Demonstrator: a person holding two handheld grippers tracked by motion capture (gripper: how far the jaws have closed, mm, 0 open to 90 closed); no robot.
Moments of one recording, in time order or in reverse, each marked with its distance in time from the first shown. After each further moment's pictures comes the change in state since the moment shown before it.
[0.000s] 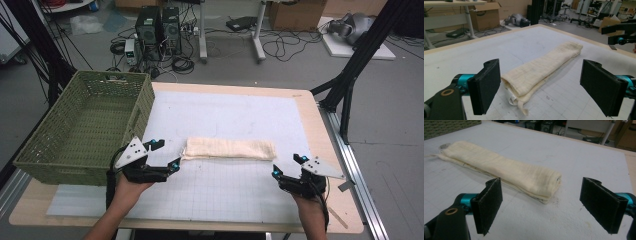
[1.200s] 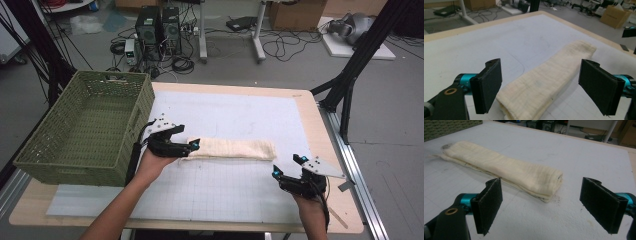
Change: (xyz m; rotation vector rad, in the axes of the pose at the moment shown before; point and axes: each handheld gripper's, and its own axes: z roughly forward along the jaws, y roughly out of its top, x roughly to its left) left arm 0.019 0.023 0.081 0.154 -0.010 -0.071; right arm -0.002 -0.001 0.001 0.009 0.017 0.014
